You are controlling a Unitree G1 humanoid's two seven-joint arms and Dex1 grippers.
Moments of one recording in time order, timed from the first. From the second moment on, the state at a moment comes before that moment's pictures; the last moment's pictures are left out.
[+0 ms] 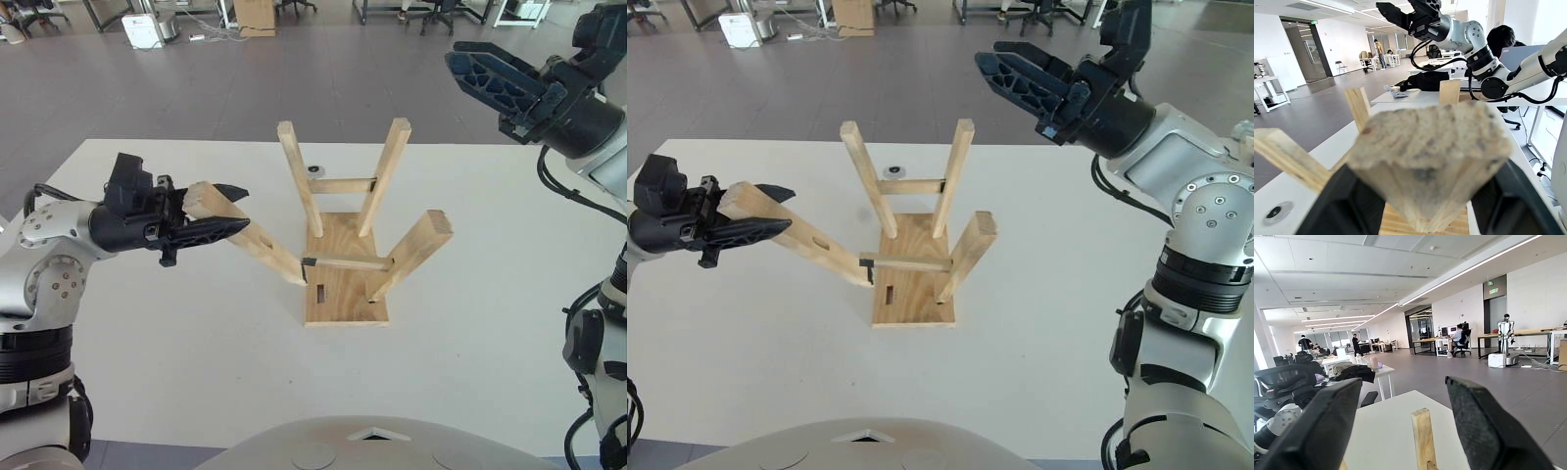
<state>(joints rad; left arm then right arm) -0.24 0.80 0.24 -0.21 -0.89 0.46 -1.33 -0.70 -0.67 -0.31 -0.17 1.21 0.93 0.59</state>
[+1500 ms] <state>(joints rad) -0.35 0.72 0.01 -0.15 -0.70 0.32 -1.44 -0.71 -0.61 -0.28 -0.18 1.15 0.90 0.64</state>
